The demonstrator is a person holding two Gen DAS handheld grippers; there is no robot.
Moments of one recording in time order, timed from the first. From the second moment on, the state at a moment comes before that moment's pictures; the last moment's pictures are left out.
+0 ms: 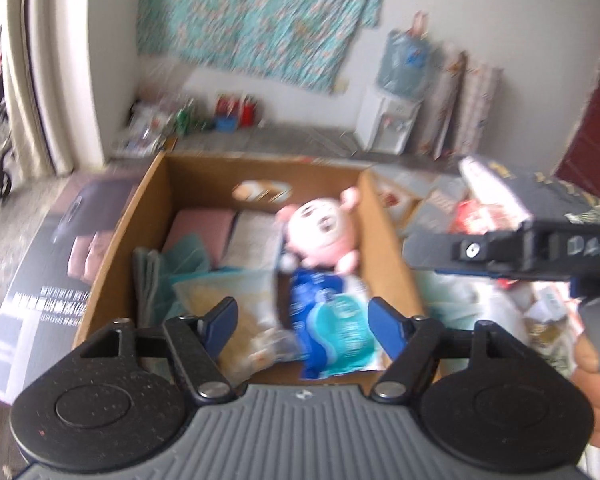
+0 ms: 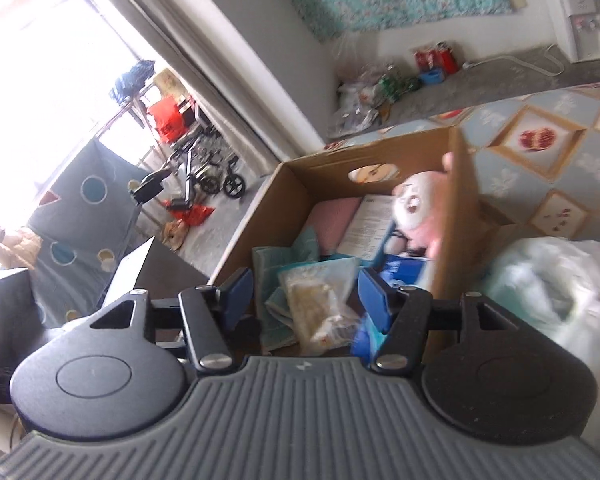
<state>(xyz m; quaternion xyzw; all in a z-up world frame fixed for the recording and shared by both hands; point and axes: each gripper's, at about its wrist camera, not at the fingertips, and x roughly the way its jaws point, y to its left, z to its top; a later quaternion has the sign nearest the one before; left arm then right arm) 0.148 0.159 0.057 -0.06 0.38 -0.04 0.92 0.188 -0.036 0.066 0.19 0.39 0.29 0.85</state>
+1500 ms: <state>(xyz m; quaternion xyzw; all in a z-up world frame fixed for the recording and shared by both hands) 0.218 -0.197 -0.059 0.09 0.35 -0.29 0.88 0.211 -0.368 -0.063 0.36 0.45 0.03 0.82</state>
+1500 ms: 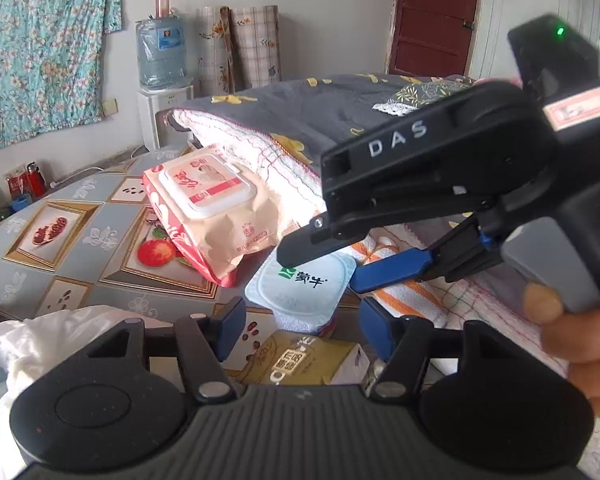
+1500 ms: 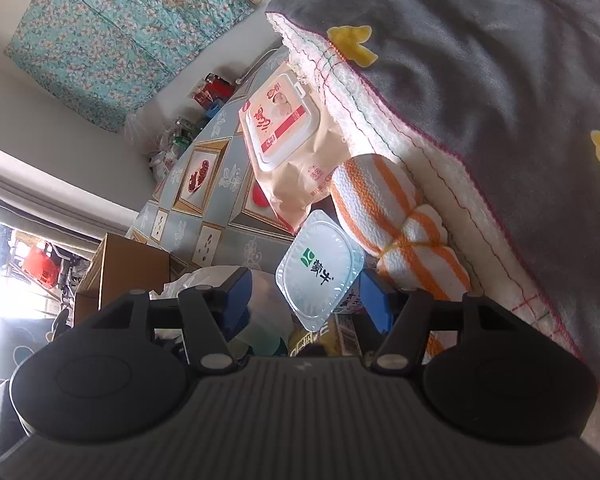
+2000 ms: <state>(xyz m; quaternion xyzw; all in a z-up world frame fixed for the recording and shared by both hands) 0.247 -0.209 -0.080 0.08 0.38 -0.27 0.88 0.257 -0.365 -0.030 0.24 0.49 0.07 0.83</state>
